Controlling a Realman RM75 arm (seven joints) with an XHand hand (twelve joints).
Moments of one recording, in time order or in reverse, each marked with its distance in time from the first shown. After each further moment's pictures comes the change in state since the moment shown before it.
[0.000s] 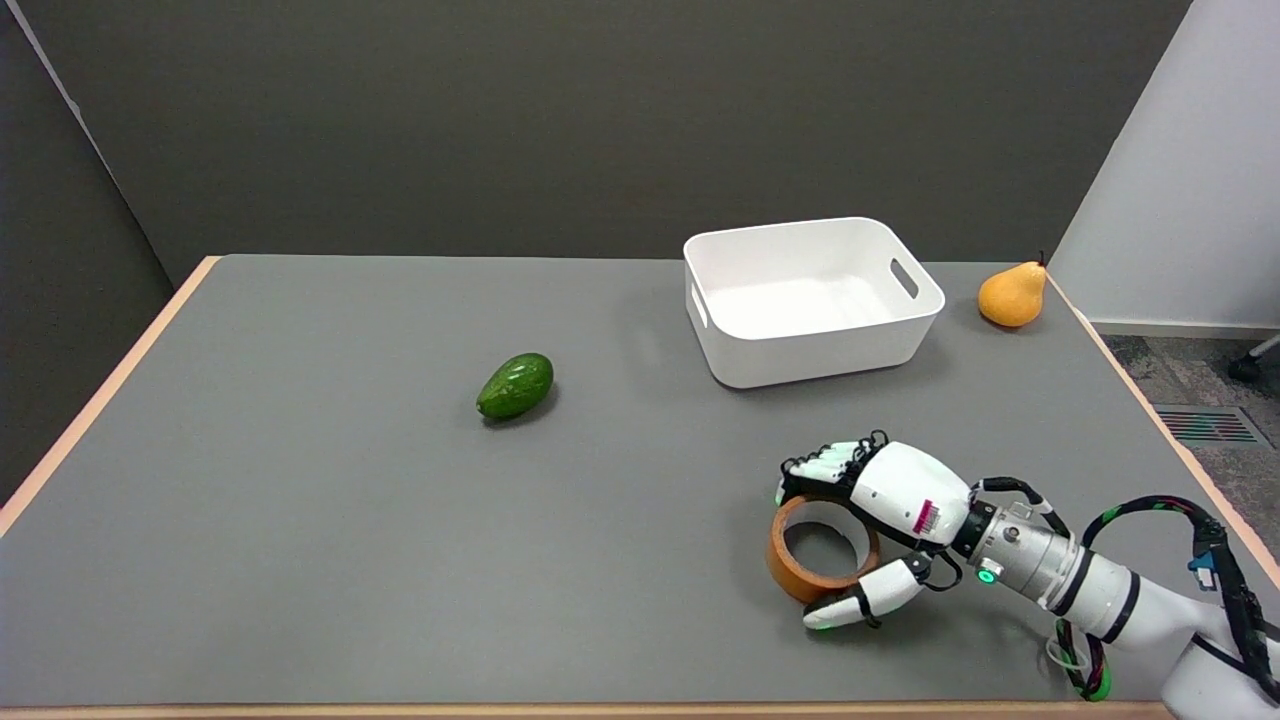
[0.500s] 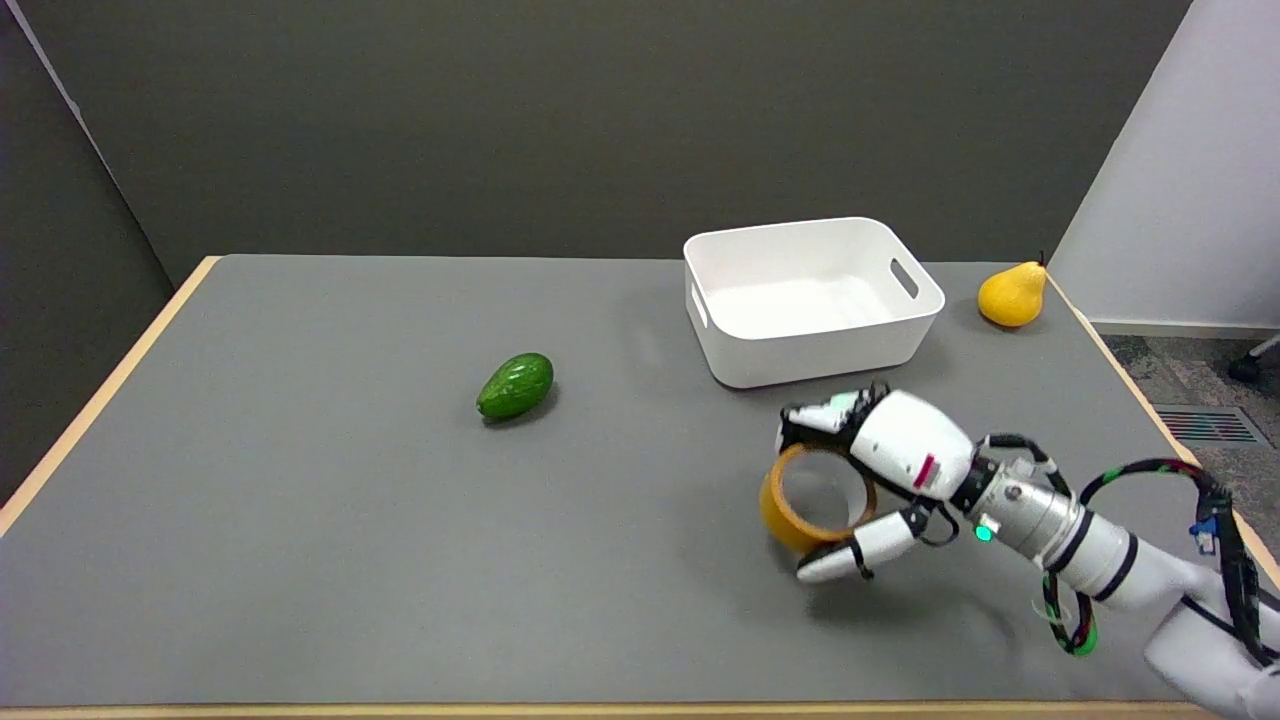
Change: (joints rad) arm 0.052 0.008 0.030 0.043 0.027 0.018 -0.022
